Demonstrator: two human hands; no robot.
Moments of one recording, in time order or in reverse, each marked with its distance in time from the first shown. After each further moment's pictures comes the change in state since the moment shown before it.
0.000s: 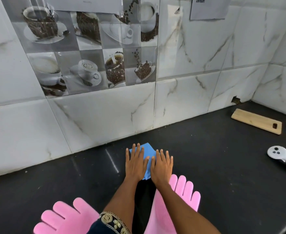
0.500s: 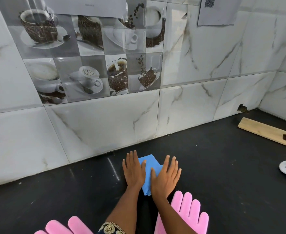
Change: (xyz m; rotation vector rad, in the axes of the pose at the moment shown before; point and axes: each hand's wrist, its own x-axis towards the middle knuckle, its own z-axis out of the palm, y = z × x) left_hand 0.034 -0.003 0.008 -0.334 0.113 -0.301; right_hand 0.015 -0.017 0.021 0.146 0.360 0.164
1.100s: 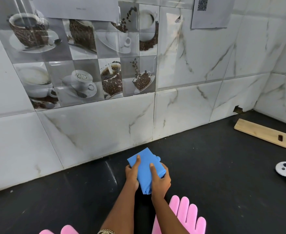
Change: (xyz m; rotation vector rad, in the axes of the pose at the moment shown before) left_hand 0.016 0.015 -0.002 -1.502 -0.259 -0.640; right_hand 0.012 0.000 0.006 1.112 -0.166 0.554
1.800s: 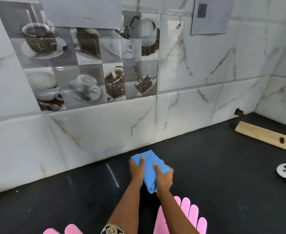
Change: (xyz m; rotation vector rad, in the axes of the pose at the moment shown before) left_hand -0.009 0.010 0.019 0.412 0.176 0.255; right_hand 0.012 -0.019 -0.005 -0.045 -0.024 0.233
